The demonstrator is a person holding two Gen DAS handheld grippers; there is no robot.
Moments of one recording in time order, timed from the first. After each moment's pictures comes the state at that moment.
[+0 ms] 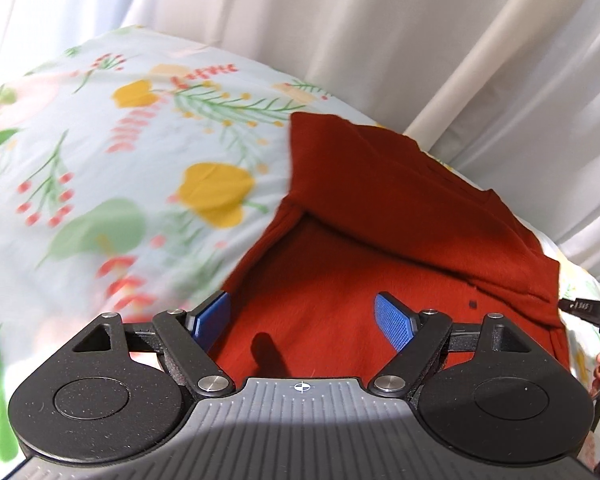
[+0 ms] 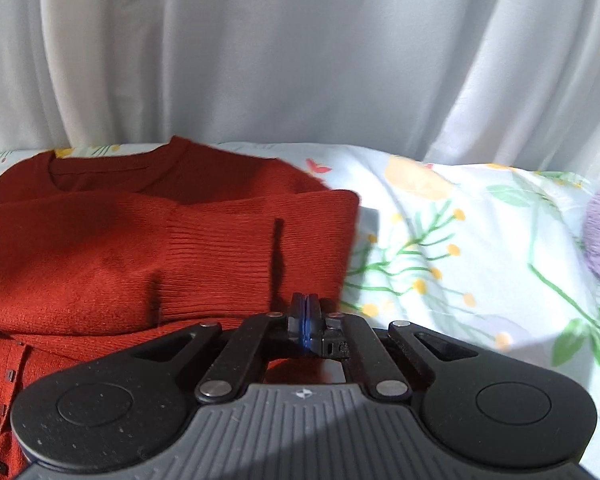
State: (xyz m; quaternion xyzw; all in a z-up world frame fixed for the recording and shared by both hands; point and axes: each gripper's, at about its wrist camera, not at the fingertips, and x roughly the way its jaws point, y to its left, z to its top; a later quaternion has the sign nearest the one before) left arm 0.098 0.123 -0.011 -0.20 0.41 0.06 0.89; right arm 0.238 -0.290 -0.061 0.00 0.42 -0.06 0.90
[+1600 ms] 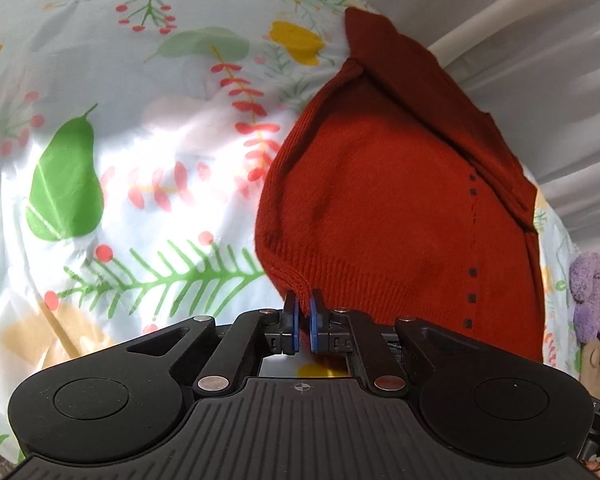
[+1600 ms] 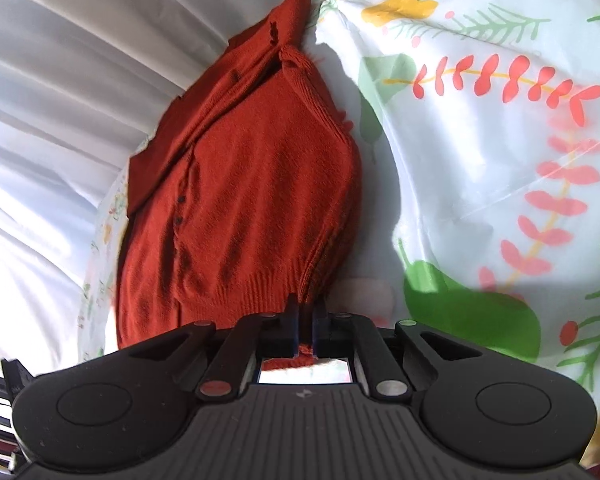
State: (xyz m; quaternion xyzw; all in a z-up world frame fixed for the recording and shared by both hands) left arm -0.022 0.158 -0.034 -0.29 0.50 0.02 0.82; right arm -0.042 -0.393 -0.074 0.36 0.50 0.12 0.78
